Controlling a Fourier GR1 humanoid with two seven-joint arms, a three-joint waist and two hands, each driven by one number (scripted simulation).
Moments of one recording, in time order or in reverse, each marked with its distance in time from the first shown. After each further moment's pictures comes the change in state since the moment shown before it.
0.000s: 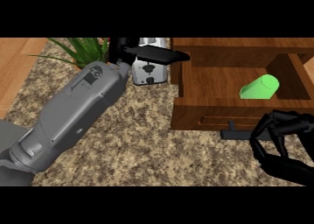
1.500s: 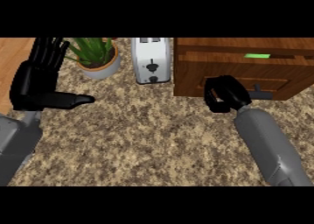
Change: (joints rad) left arm 0.608 0.336 0.224 -0.492 0.026 -0.242 0.001; right arm -0.614 0.074 0.159 1.252 0.731 -0.480 -0.378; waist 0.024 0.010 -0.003
